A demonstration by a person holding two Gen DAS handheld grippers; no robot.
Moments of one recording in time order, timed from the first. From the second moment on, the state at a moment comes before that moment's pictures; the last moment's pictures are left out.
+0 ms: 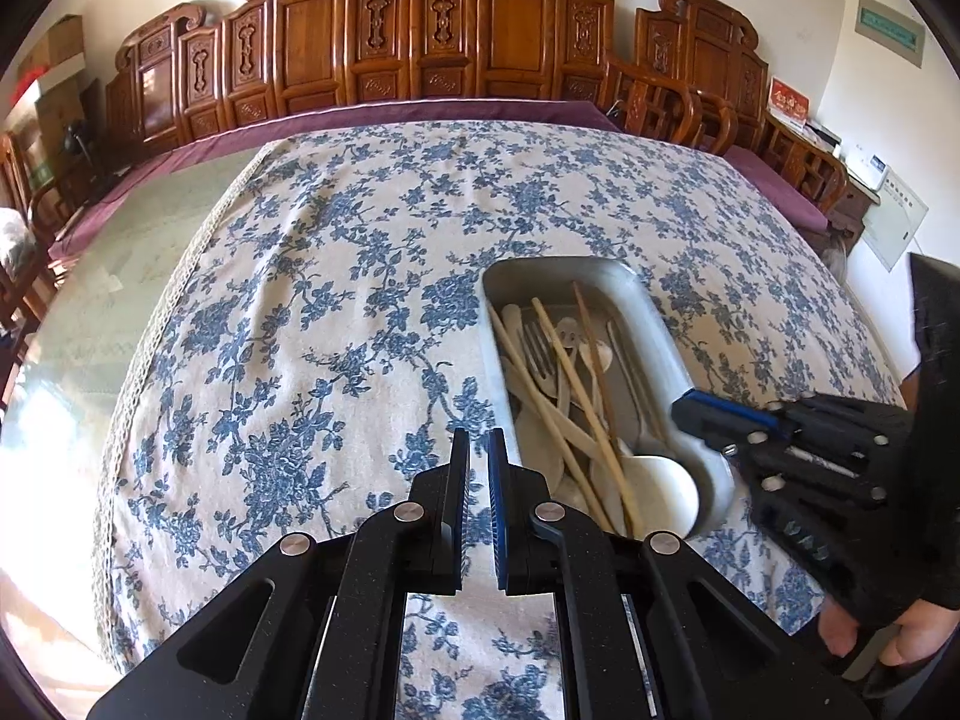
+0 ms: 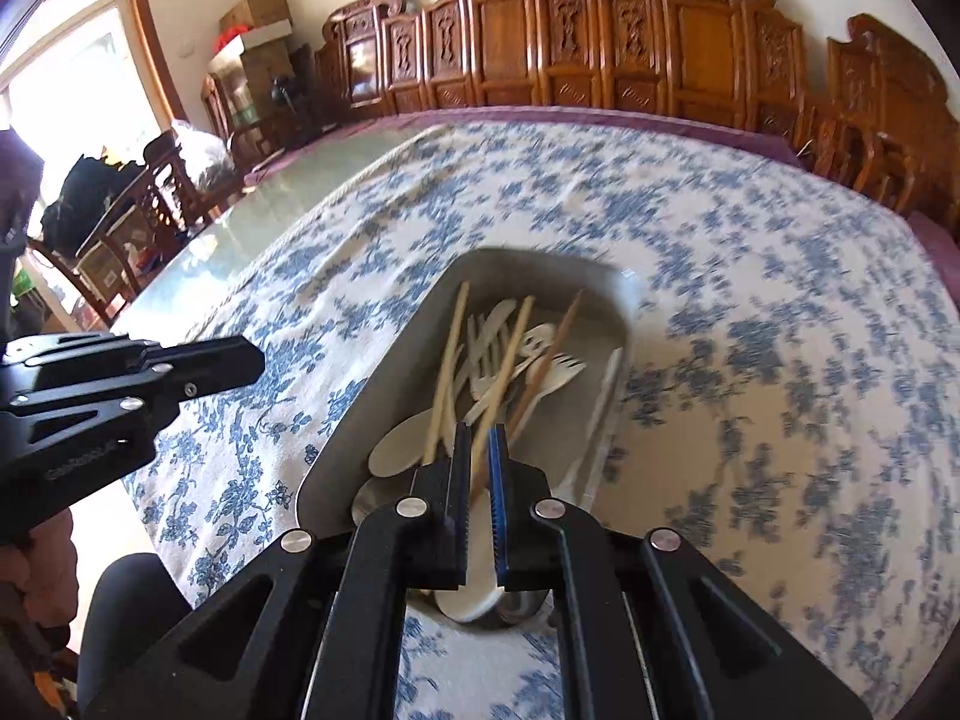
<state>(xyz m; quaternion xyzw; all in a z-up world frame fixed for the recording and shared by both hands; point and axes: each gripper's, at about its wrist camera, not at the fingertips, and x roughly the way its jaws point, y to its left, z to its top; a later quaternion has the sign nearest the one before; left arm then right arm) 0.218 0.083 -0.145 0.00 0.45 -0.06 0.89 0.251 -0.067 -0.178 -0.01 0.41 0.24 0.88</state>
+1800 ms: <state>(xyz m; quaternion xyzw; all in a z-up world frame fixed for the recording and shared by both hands) 0.076 0.009 -0.044 0.02 0.35 -0.04 0.93 0.081 -0.205 -0.055 0.03 0.27 0.11 0.96</state>
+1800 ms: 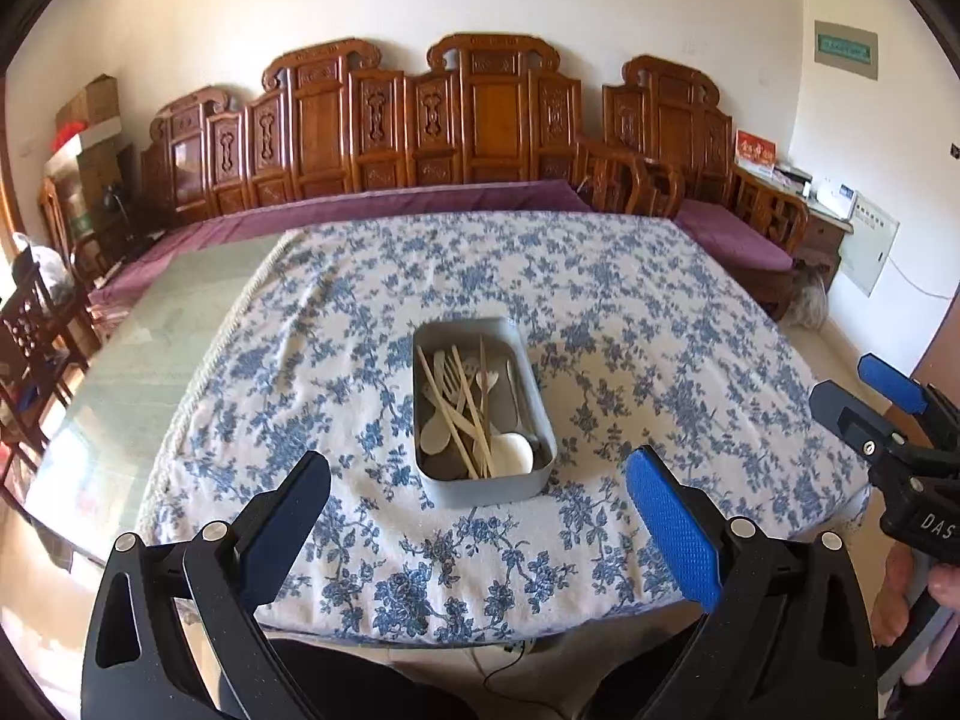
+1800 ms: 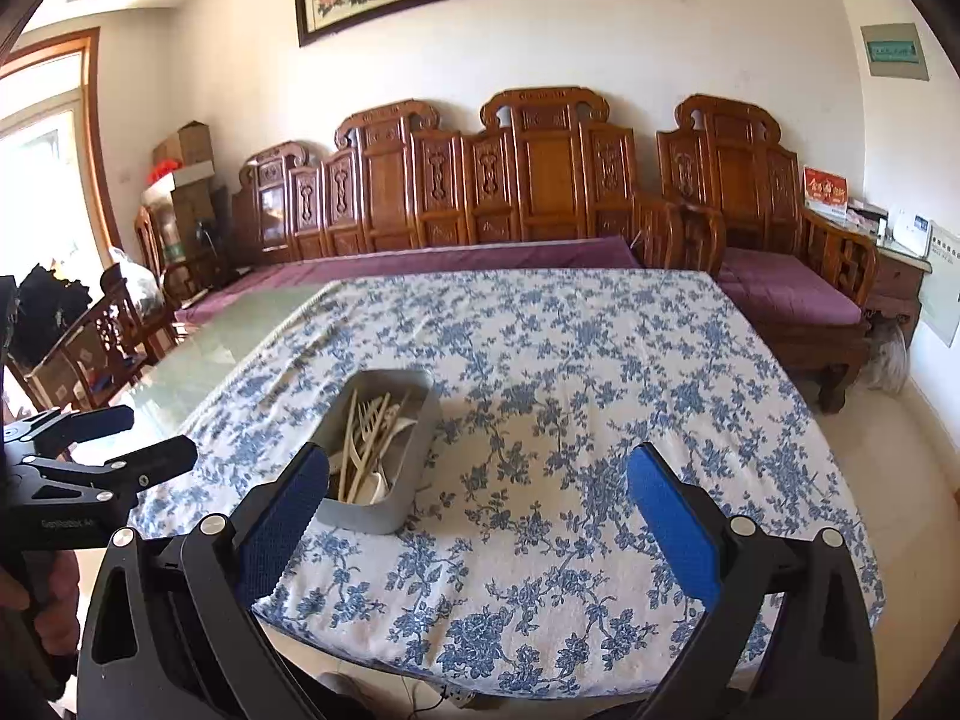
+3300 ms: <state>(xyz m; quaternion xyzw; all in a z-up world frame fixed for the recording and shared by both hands) 0.006 -0.002 0.046 0.02 0.22 -0.02 0.98 0.017 -0.206 0.031 0.02 0.16 0.10 0.98</state>
